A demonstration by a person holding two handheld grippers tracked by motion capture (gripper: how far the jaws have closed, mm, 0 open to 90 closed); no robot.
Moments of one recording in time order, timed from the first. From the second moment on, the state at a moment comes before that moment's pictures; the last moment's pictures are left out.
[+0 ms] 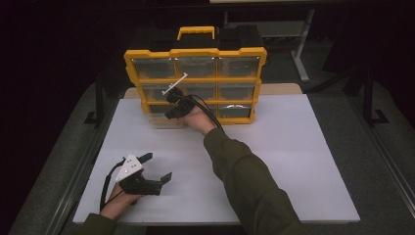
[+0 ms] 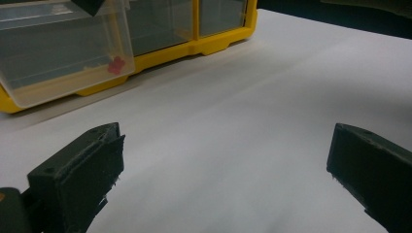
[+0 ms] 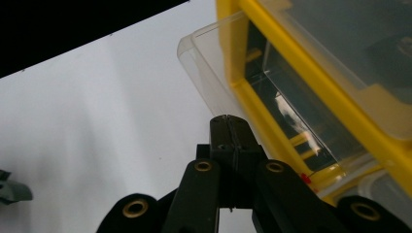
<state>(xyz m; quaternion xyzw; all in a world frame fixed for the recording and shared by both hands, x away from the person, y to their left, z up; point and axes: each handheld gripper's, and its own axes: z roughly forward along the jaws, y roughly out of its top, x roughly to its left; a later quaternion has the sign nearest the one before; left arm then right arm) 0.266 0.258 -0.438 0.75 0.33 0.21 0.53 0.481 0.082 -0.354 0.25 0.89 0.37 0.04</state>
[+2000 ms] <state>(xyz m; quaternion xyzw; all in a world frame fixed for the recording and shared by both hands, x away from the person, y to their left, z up) 0.269 0.264 -0.438 0.76 0.33 0.22 0.52 0.453 0.015 -0.360 0.29 0.86 0.40 0.07</state>
